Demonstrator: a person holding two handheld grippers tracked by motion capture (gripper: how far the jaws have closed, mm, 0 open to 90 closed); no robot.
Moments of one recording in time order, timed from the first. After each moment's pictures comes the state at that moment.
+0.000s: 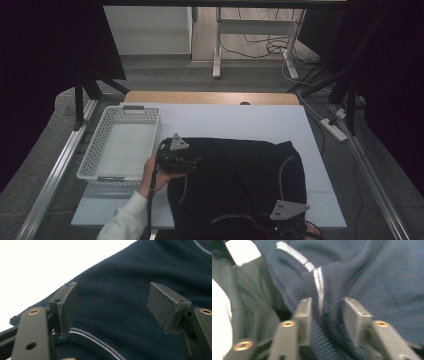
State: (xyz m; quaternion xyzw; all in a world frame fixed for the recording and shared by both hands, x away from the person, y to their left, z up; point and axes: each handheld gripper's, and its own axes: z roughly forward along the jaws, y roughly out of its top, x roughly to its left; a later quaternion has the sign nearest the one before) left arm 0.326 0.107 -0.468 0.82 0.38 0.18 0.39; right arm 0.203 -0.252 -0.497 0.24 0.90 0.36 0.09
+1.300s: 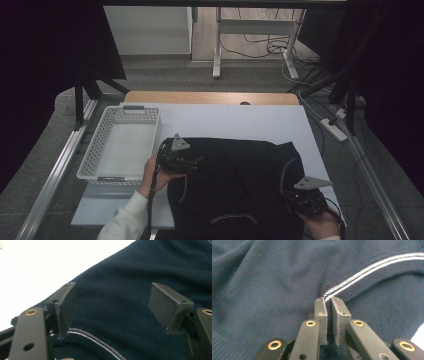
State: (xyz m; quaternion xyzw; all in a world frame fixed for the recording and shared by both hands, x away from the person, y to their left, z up) left arm 0.325 0.105 -0.467 0.82 0.38 0.19 0.38; right arm 0.259 -0.316 -0.500 0.38 0.86 0.32 0.16
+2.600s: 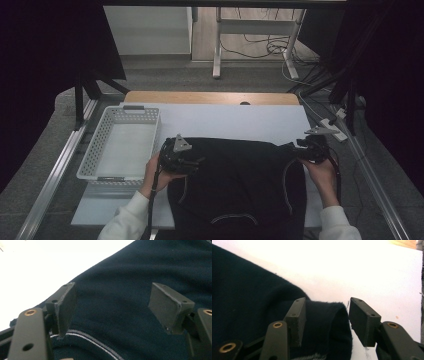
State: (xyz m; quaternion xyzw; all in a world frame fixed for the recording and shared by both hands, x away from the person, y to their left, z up) left arm 0.325 0.100 -0.469 0.83 0.37 0.19 0.38; right arm 0.412 -0.344 -0.473 0.45 0.79 0.36 0.22
